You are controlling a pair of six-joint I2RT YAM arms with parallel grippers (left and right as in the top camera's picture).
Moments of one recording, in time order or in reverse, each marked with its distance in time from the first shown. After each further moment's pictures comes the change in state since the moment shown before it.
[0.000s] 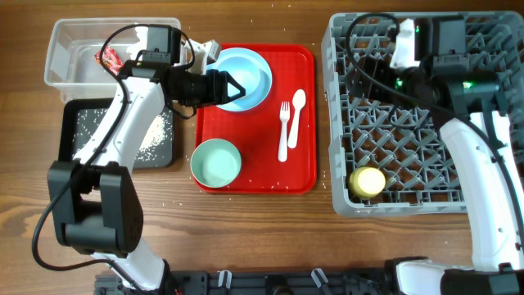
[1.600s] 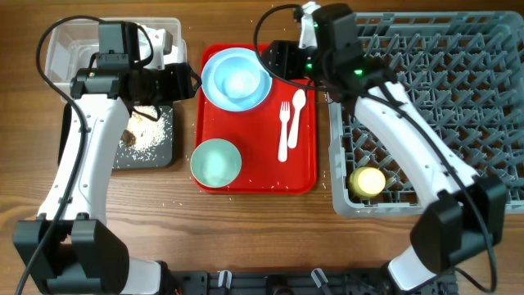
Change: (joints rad) left arm 0.117 -0.210 0.000 -0.101 -0.346 0.000; right arm 0.310 0.293 0.000 0.533 0.016 0.122
